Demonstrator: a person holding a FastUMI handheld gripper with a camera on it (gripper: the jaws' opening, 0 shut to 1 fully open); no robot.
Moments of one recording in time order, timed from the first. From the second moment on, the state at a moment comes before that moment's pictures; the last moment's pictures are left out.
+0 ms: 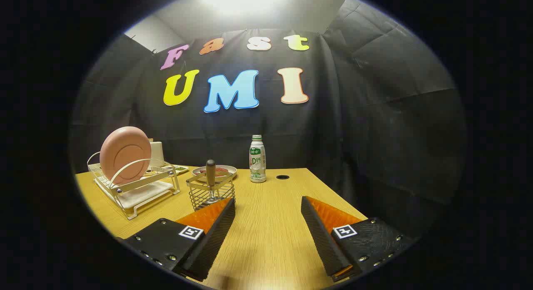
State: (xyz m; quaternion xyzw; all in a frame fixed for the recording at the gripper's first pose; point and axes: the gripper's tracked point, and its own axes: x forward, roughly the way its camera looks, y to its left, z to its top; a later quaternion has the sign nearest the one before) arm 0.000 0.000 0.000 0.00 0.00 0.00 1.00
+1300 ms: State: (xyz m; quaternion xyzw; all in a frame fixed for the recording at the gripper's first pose) arm 0.057 -0.081 0.082 -0.02 -0.05 -0.08 0.99
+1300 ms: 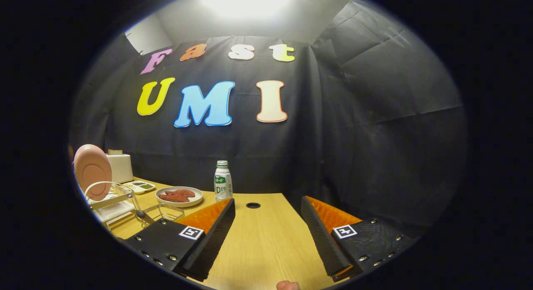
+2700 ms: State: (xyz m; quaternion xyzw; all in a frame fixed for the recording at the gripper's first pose) arm -0.040 0.239 0.221 -0.03 0.01 0.11 0.99
